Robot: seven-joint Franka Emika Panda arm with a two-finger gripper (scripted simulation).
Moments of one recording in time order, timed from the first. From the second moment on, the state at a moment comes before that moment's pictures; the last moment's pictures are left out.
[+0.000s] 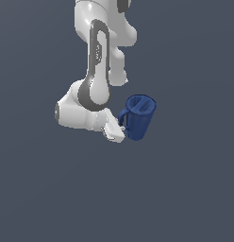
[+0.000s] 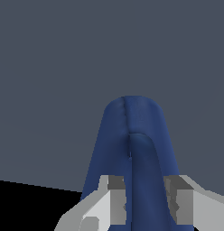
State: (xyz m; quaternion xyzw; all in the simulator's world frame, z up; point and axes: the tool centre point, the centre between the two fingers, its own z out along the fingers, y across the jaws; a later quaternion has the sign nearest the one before) arm -0.045 0.019 0.137 -0.75 0.47 0.35 0.29
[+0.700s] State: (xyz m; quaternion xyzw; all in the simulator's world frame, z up) arm -0.044 0.008 0.158 -0.74 0.49 0.35 0.31
